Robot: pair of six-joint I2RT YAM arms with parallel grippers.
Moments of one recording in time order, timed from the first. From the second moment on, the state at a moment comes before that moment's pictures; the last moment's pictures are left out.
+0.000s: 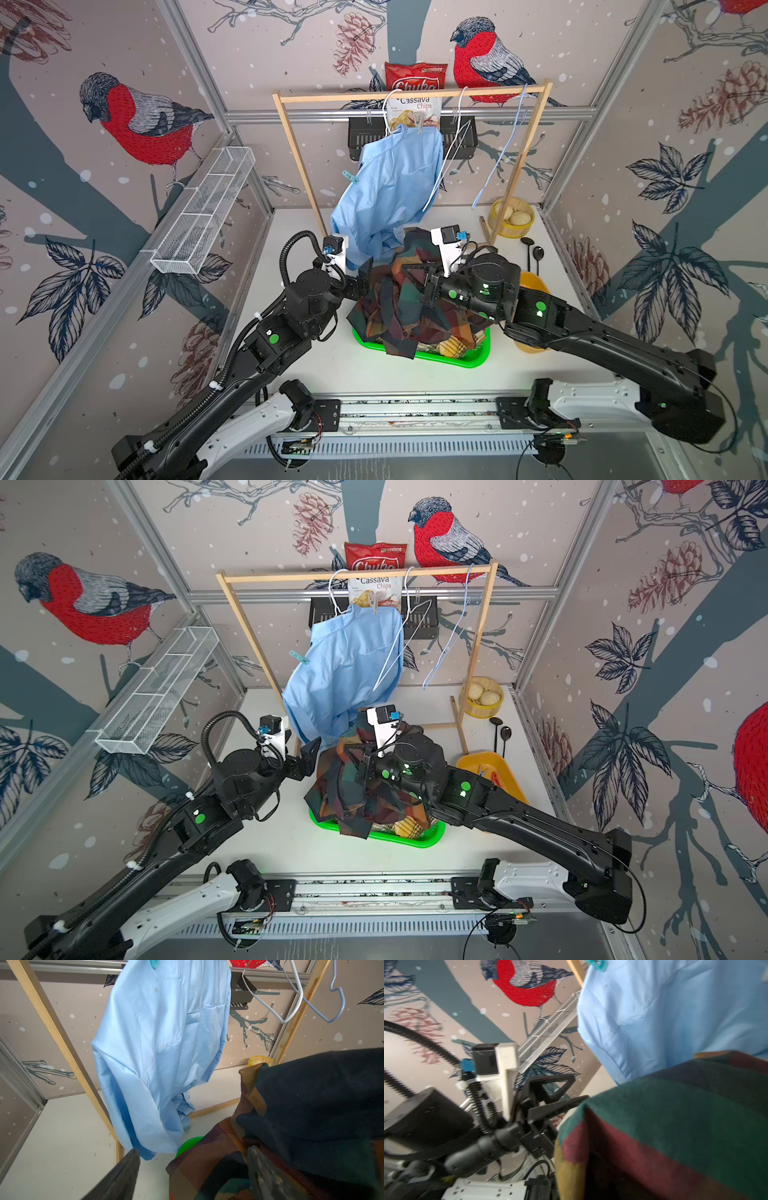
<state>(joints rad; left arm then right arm) -0.74 0.79 0.90 -0.32 -0.37 -0.16 1.12 1.16 1.15 -0.22 0.13 0.60</state>
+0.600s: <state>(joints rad) -0.75 1.02 0.80 -0.25 -0.17 -0.26 0.94 1.42 0.72 -0.03 0.01 0.66</state>
